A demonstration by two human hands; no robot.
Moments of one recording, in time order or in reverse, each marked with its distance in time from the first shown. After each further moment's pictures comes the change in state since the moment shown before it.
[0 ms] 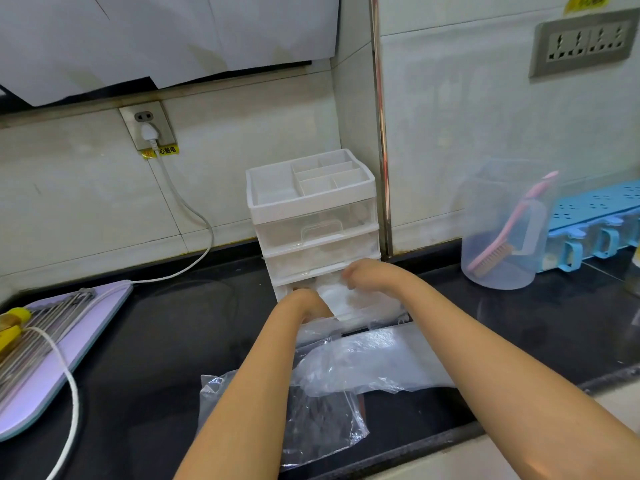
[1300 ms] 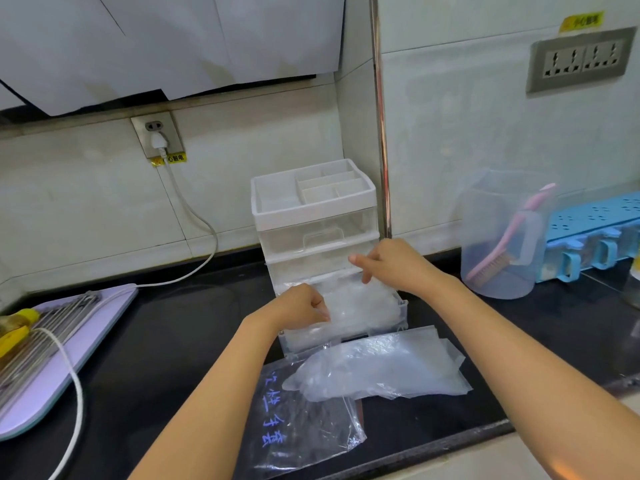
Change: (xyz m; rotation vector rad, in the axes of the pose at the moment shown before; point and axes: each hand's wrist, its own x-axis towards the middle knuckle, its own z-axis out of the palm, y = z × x) left_hand -0.037 -0.020 -0.013 -0.158 0.158 0.366; right_hand -0.039 0.016 -0.031 -0.036 0.342 -0.288
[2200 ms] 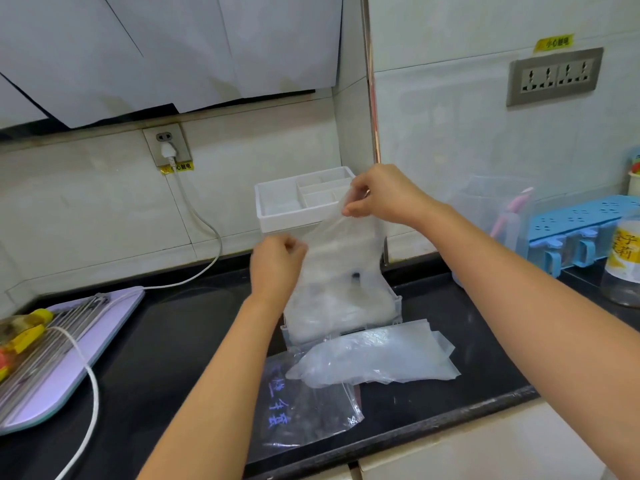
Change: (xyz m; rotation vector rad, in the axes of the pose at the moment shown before) left_hand -0.045 0.039 -0.035 -0.278 0.844 0.043; right_hand -0.005 -0.069 -0.080 -0.008 0.203 -0.217
